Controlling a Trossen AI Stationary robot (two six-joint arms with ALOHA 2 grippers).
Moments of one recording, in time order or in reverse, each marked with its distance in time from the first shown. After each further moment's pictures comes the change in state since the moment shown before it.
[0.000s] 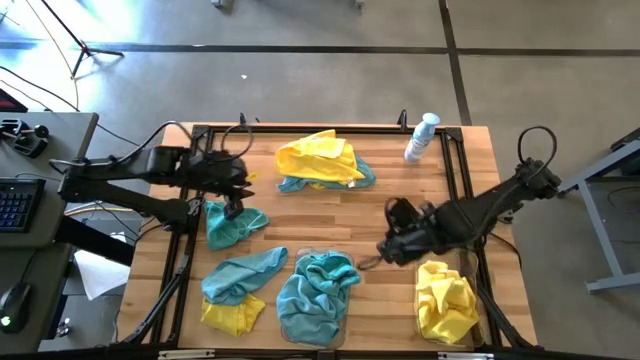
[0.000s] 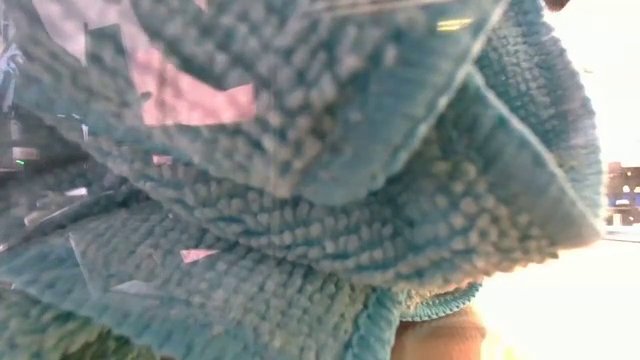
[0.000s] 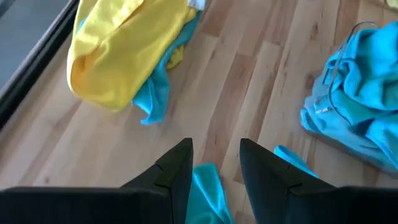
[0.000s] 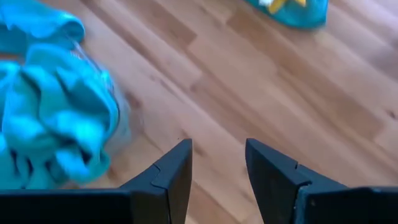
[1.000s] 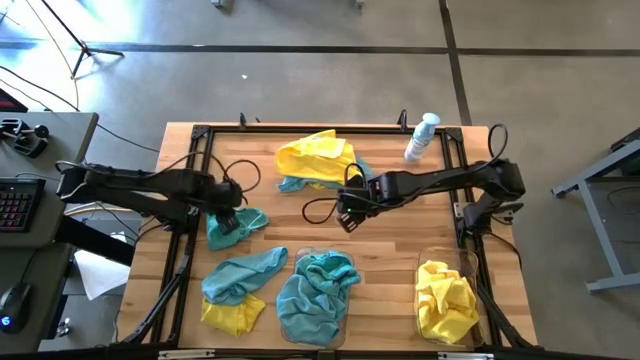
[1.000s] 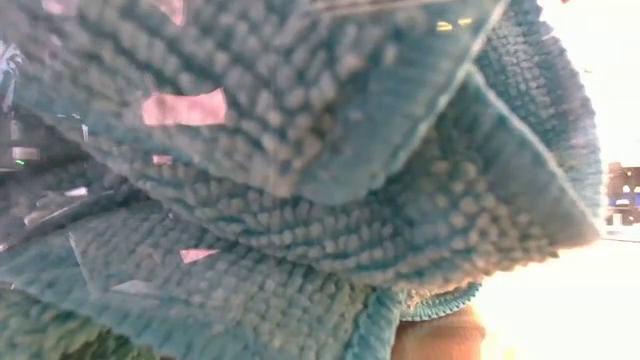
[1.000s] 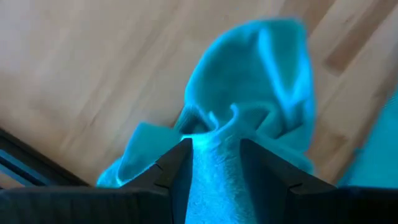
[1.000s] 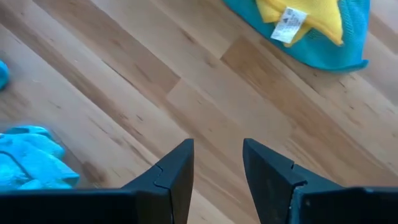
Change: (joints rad) left arm 0.000 -0.031 -0.442 -0.069 0.036 -0.272; right arm -0.416 0.259 -0.001 0.273 -0.192 -0.389
